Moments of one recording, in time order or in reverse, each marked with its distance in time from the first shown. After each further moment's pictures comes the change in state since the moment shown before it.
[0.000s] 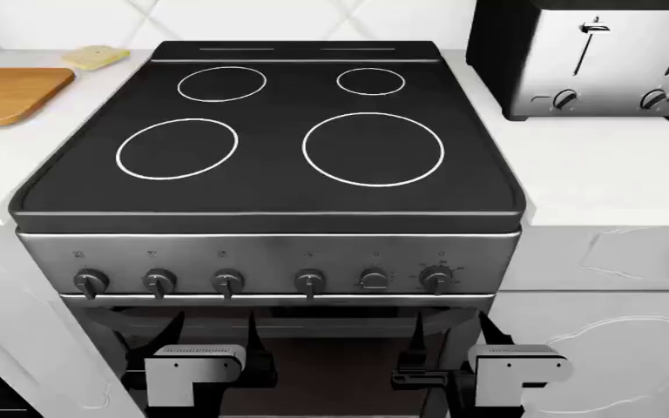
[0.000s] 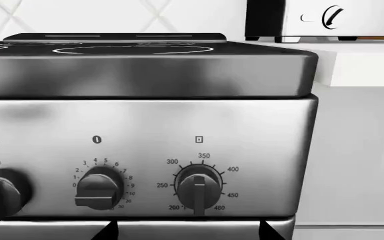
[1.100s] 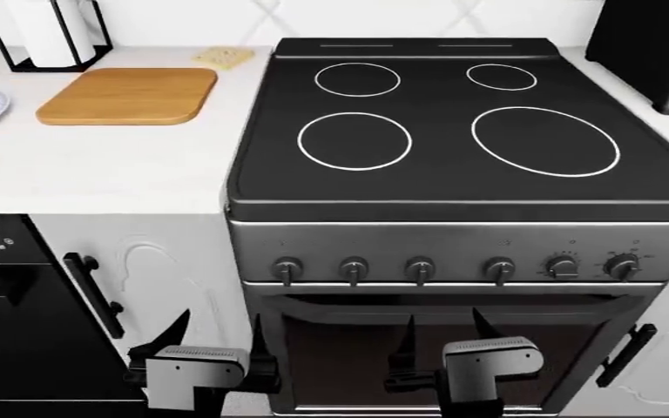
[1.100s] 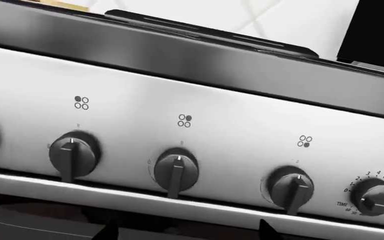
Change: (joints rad) left arm 0.021 -0.102 0.112 0.075 -0.085 -0.040 -0.067; right arm 0.036 0.098 -0.163 0.029 -0.076 0.044 0.164
